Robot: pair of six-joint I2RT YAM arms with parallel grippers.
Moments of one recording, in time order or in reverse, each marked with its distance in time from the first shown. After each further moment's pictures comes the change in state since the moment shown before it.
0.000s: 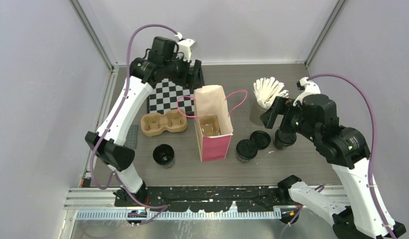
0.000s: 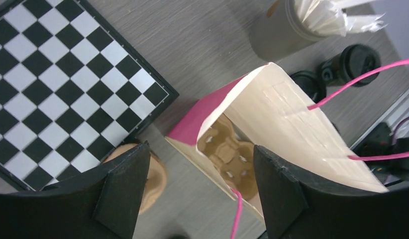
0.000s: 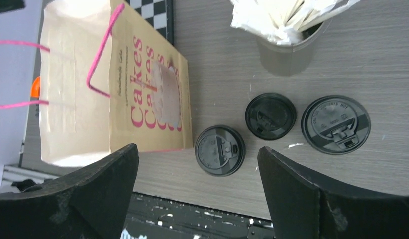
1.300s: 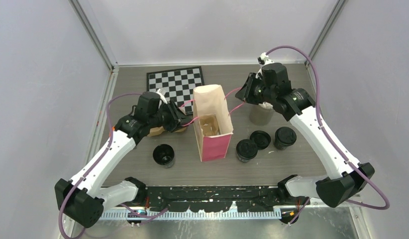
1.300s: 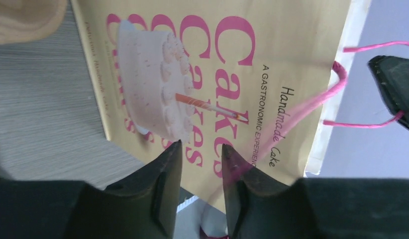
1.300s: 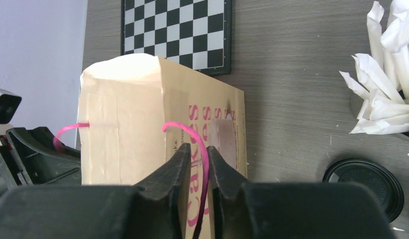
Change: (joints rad) left arm 0.000 -0.585 -1.017 0.454 0.042 -0.909; right arm -0.002 0.386 -0.006 0.400 -0.191 0.099
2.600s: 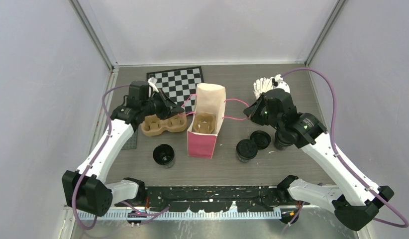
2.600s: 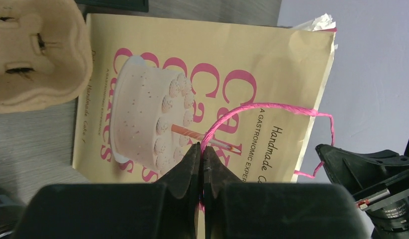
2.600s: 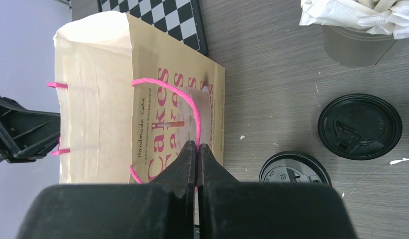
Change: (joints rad) left arm 0.192 0.092 0.082 0.019 0.103 0.074; right arm 0.179 -0.256 -0.214 -0.069 0.306 0.264
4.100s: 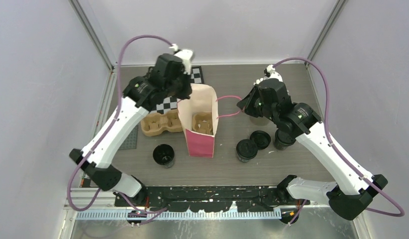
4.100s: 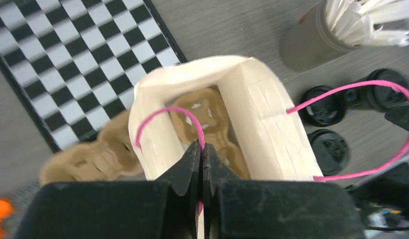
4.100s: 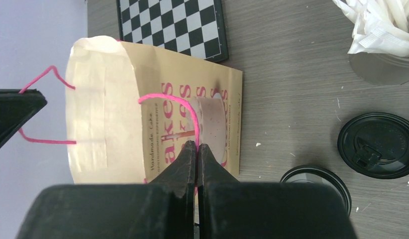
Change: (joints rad) left arm -0.442 0.348 0.822 -0.480 -0.617 0.744; right arm 0.013 0.117 0.142 0.002 -0.037 -0.039
